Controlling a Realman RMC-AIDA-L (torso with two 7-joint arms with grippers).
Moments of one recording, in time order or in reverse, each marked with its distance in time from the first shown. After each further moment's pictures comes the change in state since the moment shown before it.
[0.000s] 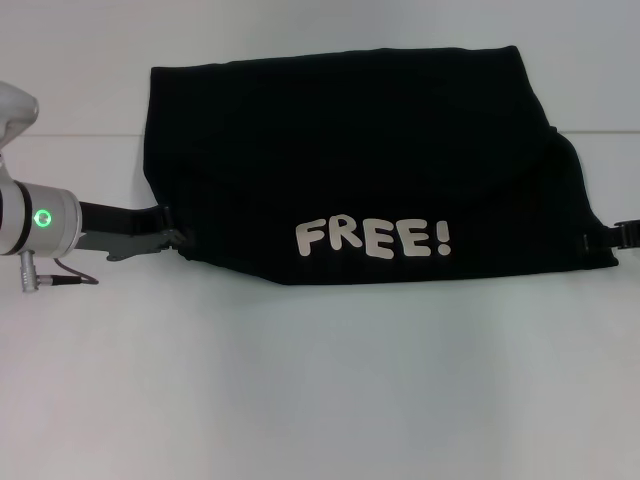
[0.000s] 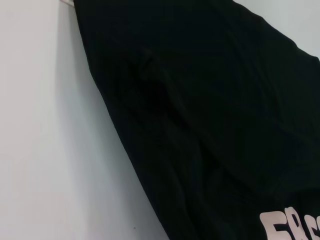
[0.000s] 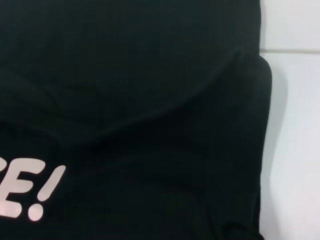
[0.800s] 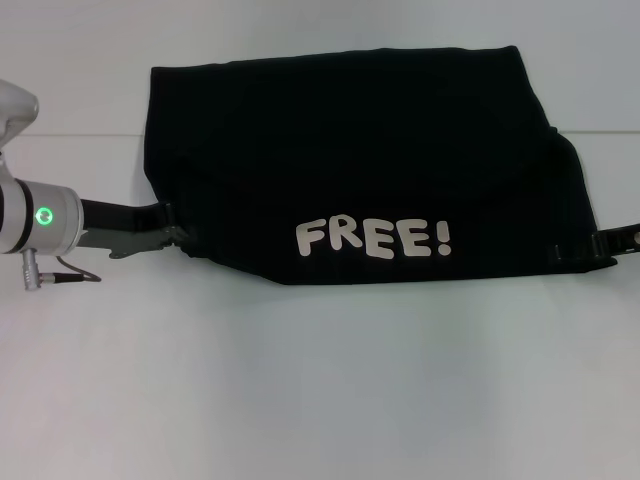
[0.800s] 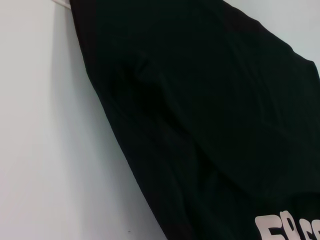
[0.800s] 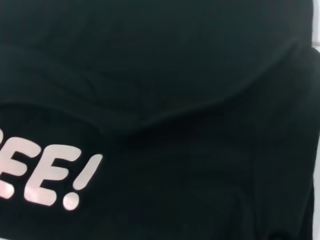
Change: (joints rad) left arm 0.000 -0.001 -0.001 0.000 -0.013 -0.002 0.000; right arm 0.024 0.029 -0.008 0.030 0.001 0.008 -0.030
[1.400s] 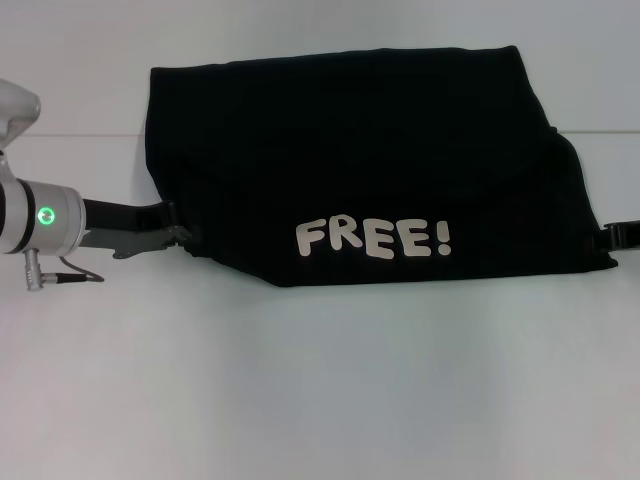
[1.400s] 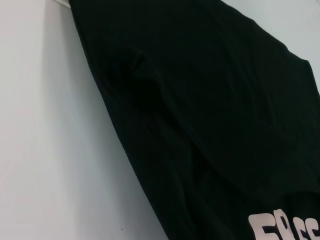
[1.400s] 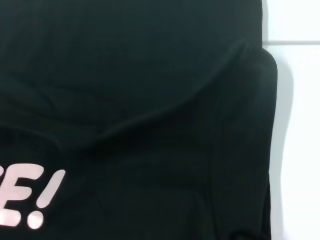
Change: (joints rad) left arm 0.000 -0.001 0.001 0.000 -0.011 0.009 0.000; right arm 0.000 -0.025 -0.001 0.018 -0.016 0.030 0.089
